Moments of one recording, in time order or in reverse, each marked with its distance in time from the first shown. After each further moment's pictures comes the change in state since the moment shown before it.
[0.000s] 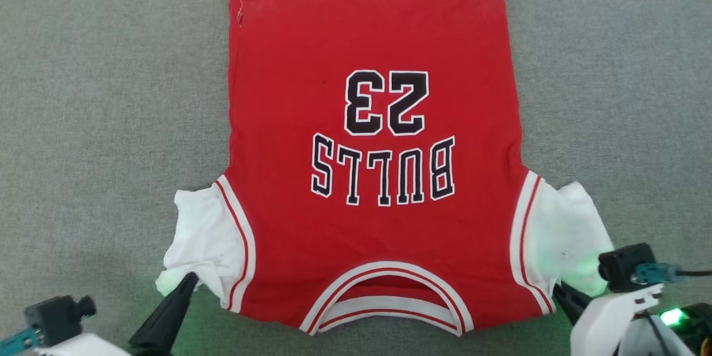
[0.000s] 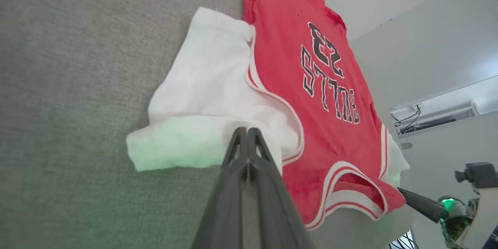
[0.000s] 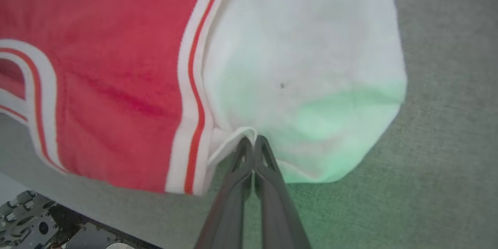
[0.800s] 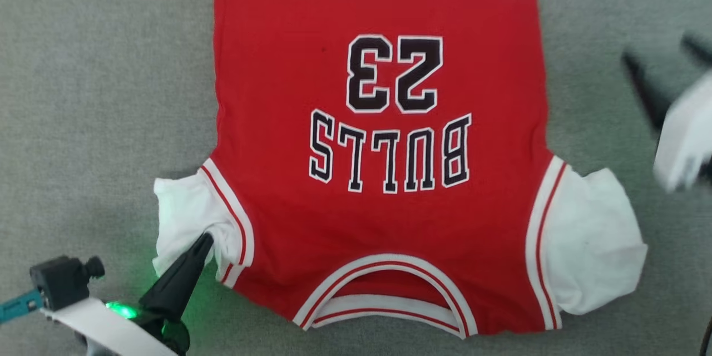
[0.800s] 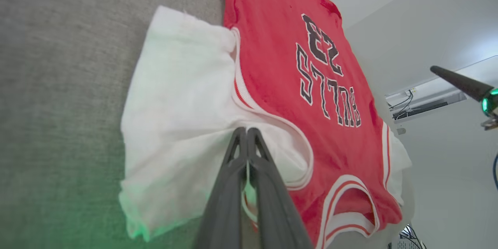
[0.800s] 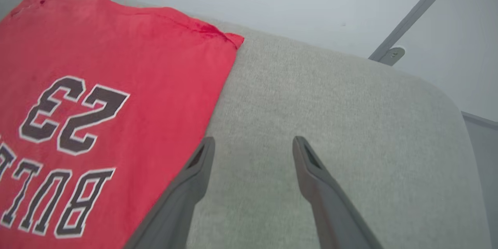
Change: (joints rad) left arm -0.091 0.011 -0.023 -0.061 0.038 0.000 0.000; right arm -0.536 -0.048 -0.115 -0.126 -0.046 -0.001 0.217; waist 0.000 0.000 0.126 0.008
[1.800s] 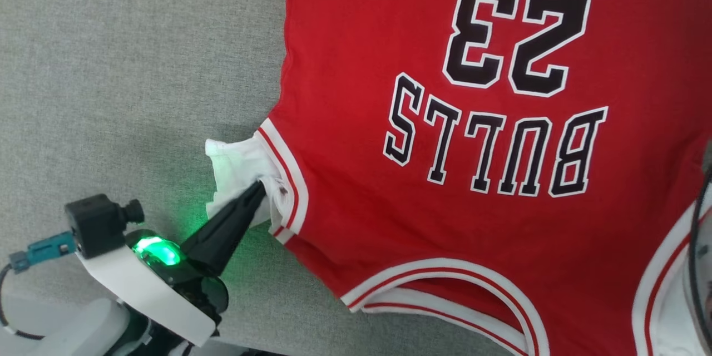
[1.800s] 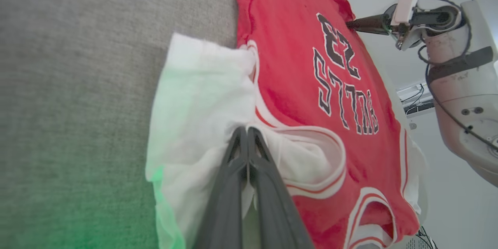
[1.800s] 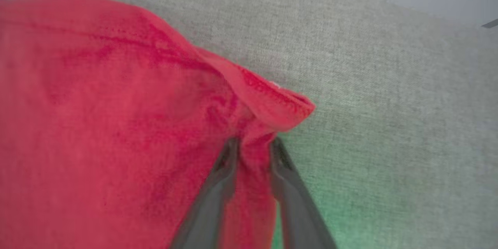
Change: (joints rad) left arm -0.262 0.016 -0.169 -0.112 0.023 0.000 0.000; right arm -0.783 0.108 -0.092 0.765 -0.326 0.000 0.222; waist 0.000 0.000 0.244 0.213
